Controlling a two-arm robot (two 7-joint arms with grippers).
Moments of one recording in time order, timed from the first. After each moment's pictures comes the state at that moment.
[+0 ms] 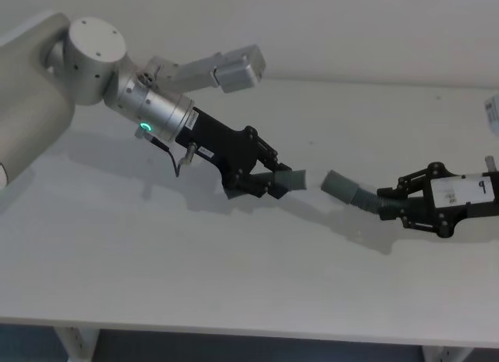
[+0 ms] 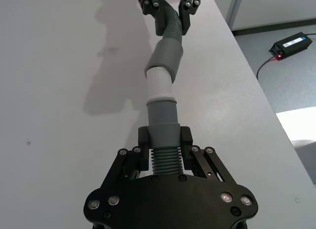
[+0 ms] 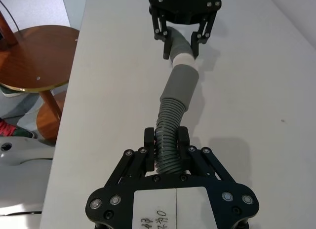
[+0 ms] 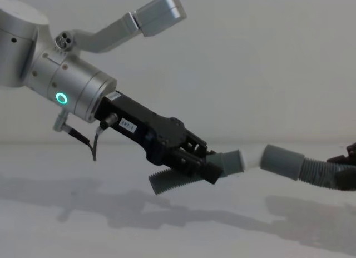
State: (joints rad) left arm -1.04 0.31 0.91 -0.88 -0.35 0.02 -1.39; right arm 0.63 0.73 -0.58 -1.26 0.48 -0.01 1.29
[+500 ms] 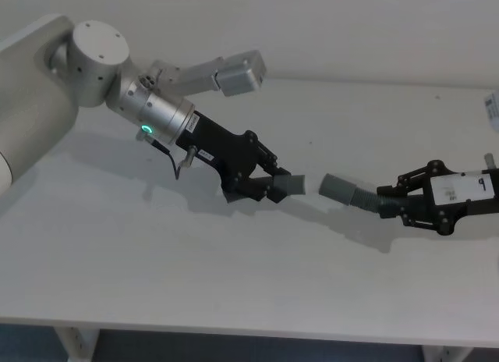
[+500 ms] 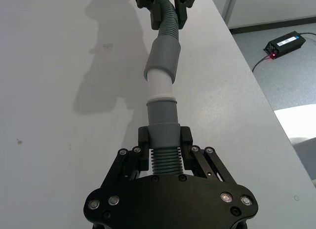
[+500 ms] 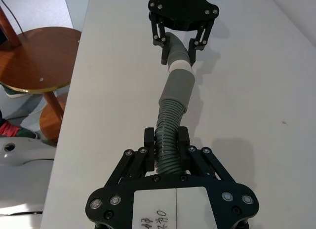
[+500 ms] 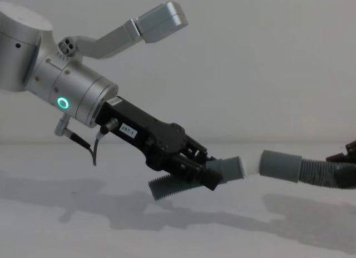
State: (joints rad) left arm -1.06 0.29 0.93 -0.83 -0.36 0.00 -1.41; right arm 0.65 0.73 -0.60 -1.24 0.49 -0.01 1.31
